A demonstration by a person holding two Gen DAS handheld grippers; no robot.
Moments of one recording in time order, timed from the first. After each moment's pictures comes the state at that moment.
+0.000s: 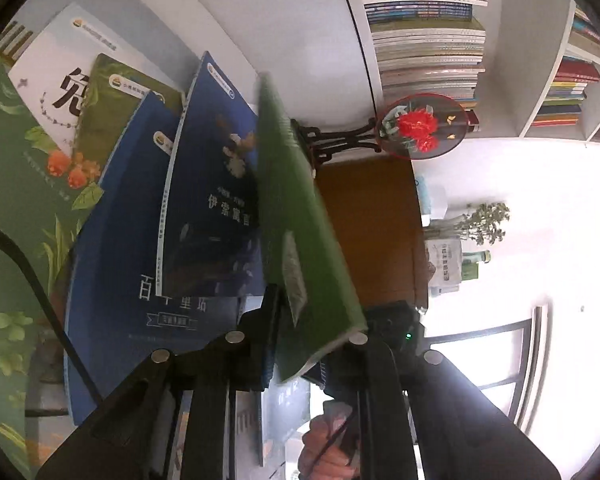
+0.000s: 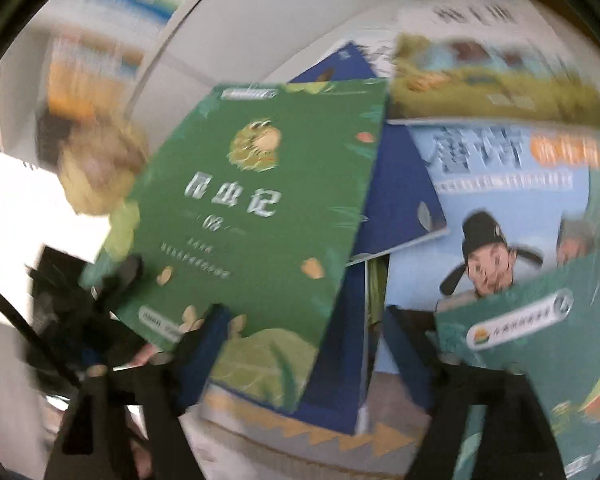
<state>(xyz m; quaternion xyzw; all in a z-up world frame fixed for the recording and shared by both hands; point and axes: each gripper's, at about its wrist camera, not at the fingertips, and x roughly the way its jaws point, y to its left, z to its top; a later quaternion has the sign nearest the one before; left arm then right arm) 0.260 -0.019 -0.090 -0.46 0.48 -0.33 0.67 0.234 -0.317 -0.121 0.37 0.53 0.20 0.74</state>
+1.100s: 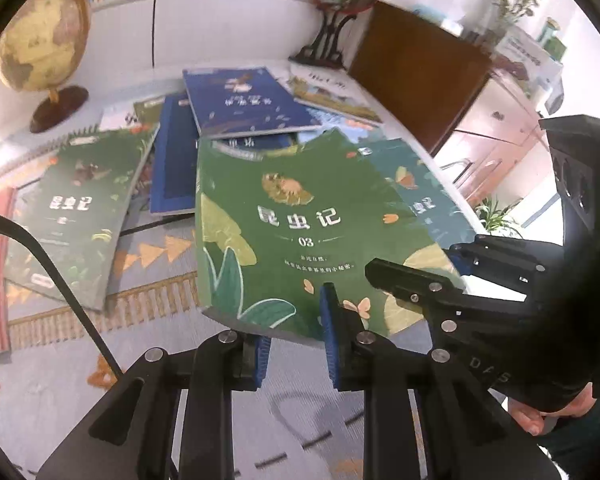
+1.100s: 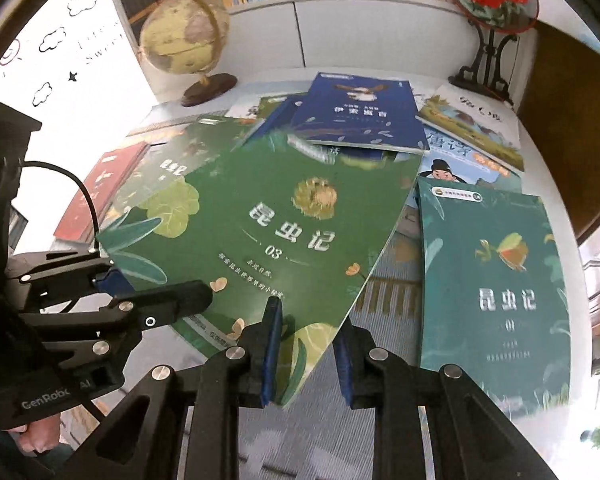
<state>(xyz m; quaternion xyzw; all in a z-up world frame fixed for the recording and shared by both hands) 0.029 -0.093 -0.041 -0.02 0.47 -0.23 0.85 0.028 -0.237 -0.059 -0.02 0.48 0.16 0.87</state>
